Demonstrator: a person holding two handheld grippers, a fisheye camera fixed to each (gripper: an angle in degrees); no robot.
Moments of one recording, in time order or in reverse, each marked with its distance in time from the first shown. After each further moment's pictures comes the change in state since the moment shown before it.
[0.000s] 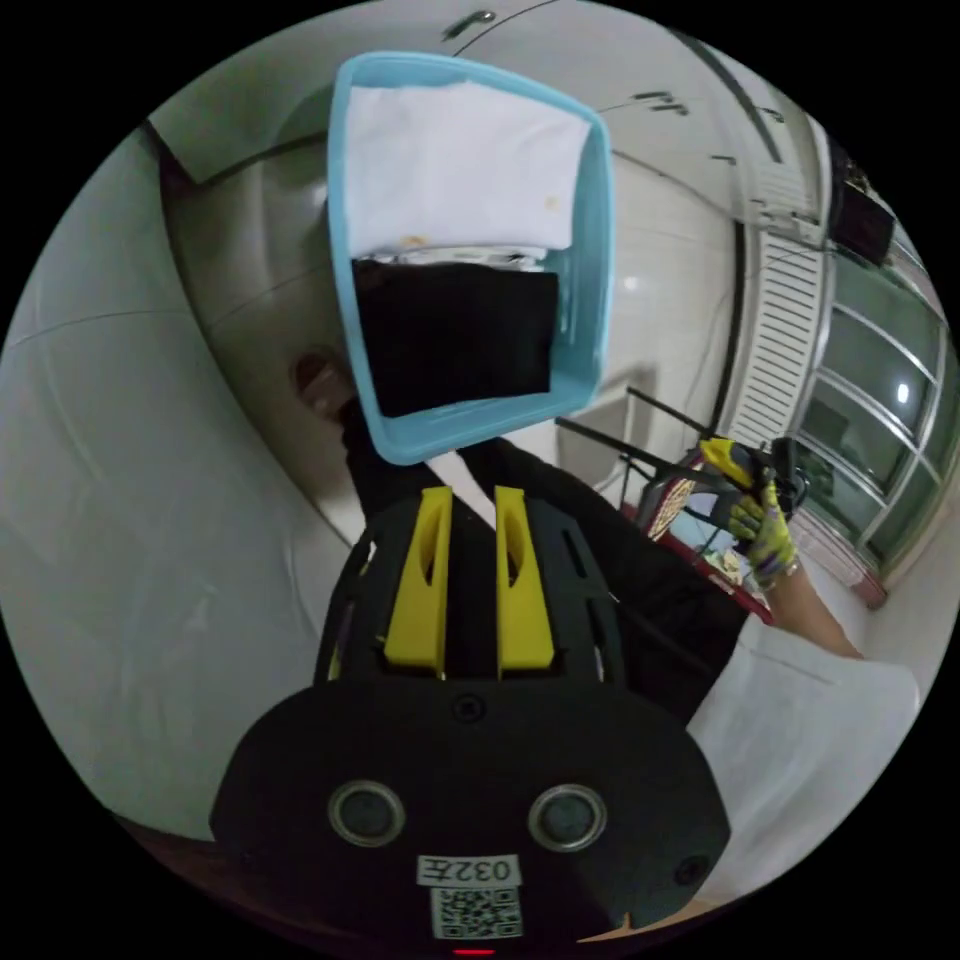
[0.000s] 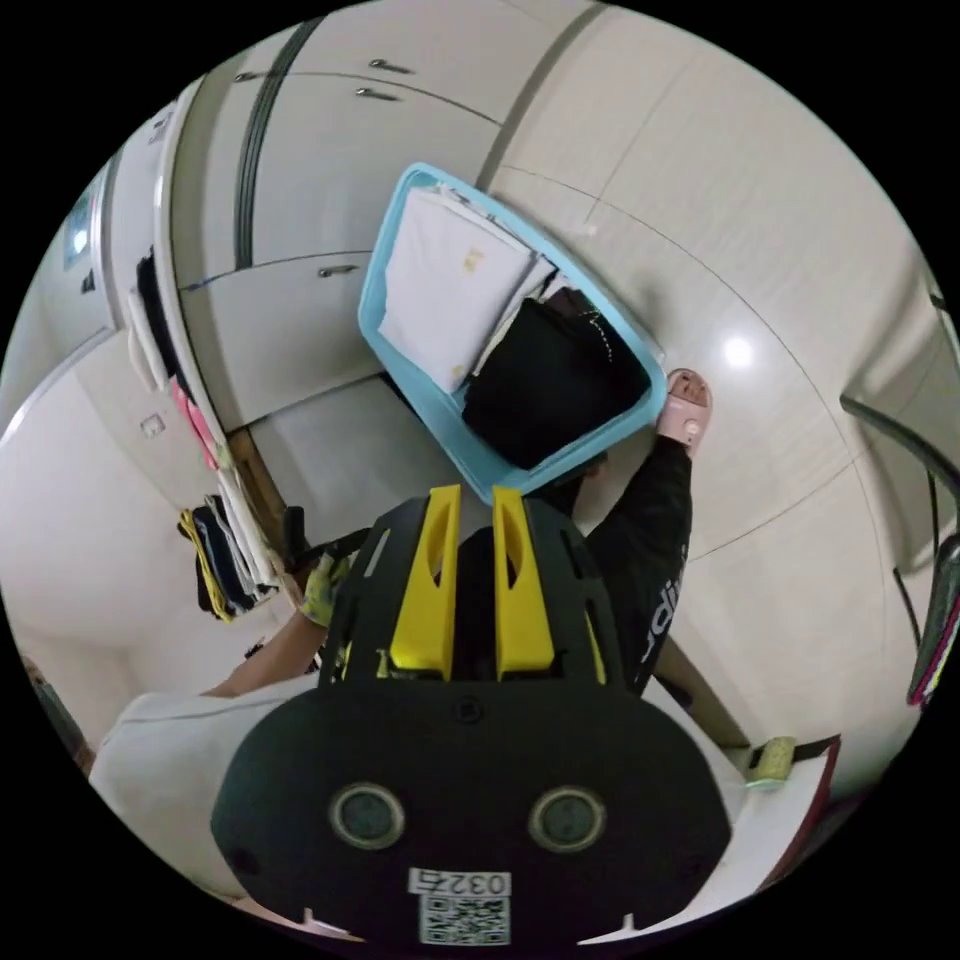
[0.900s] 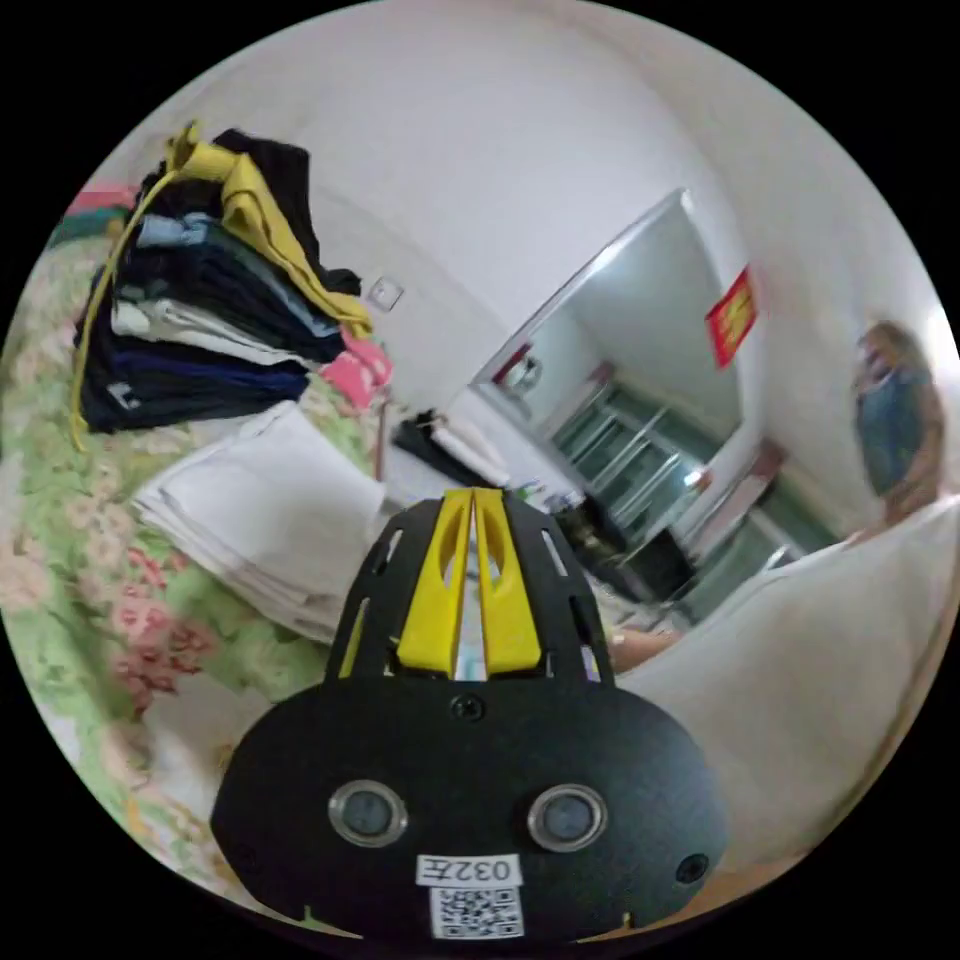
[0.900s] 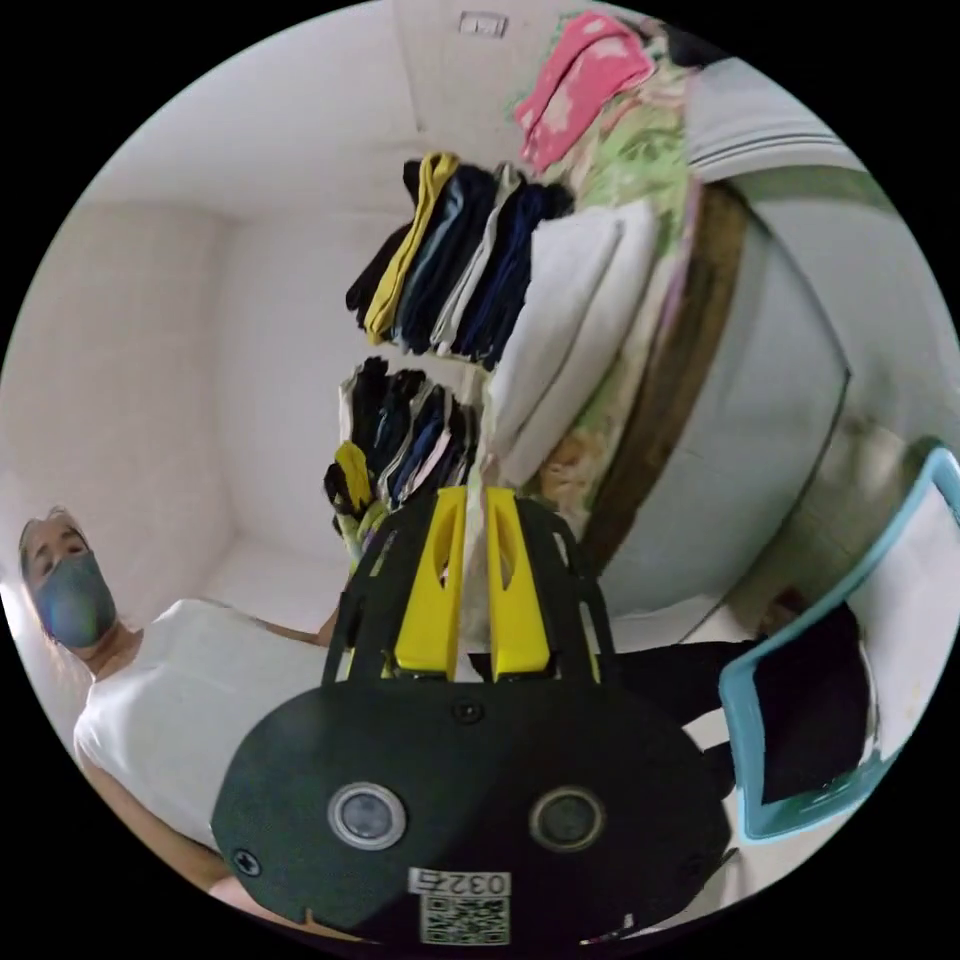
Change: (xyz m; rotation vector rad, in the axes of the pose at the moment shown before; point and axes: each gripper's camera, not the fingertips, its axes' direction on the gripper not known) left arm -0.050 0.479 -0.119 1.678 0.188 0.076; right arm -0.356 0.060 0.135 -0.741 -0.237 -1.009
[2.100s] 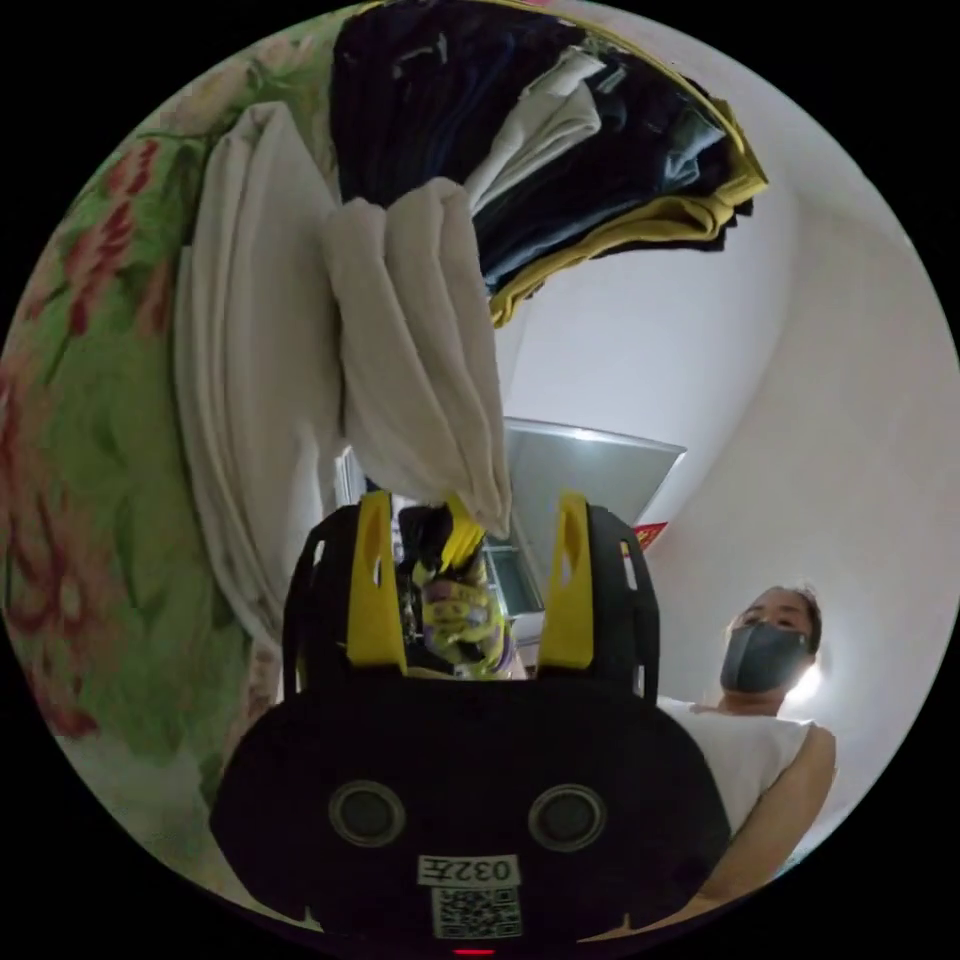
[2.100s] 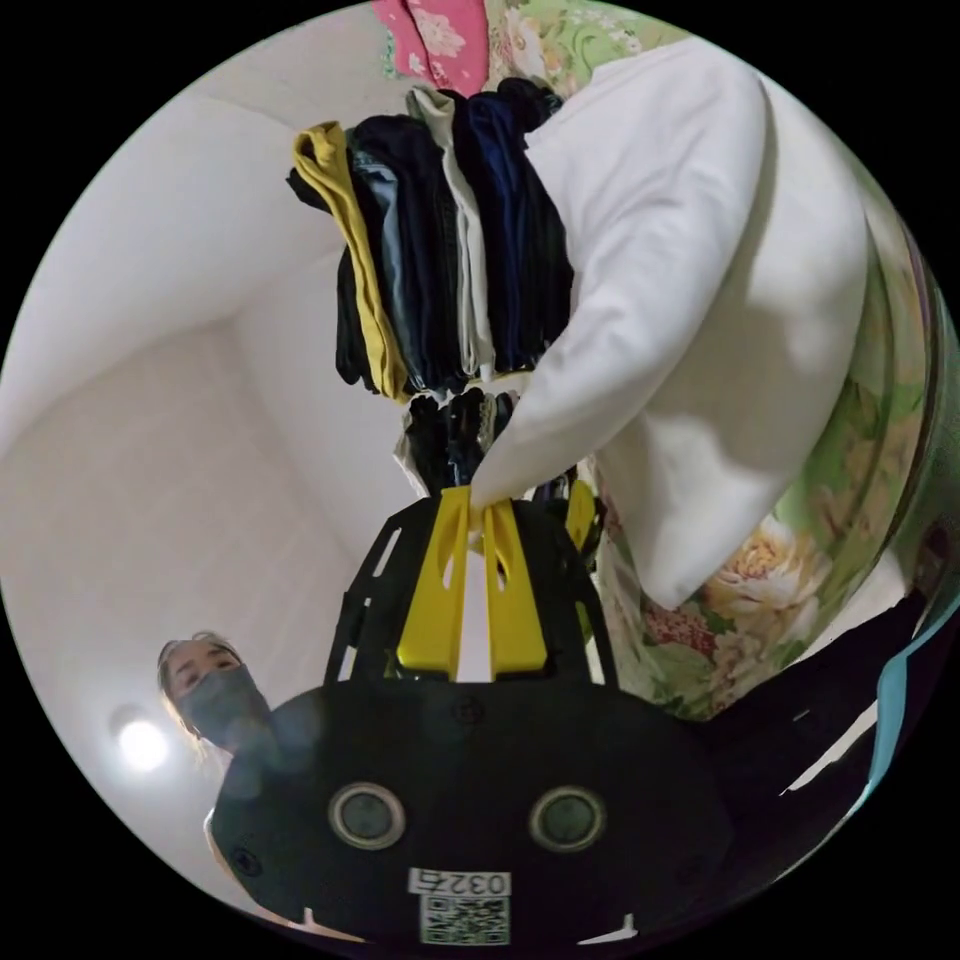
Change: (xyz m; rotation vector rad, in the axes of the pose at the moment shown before) left arm -0.190 0.007 -0.045 0.163 0.521 -0.761; right arm -0.032 -0.078 0.117 -0.088 -0.358 0.321
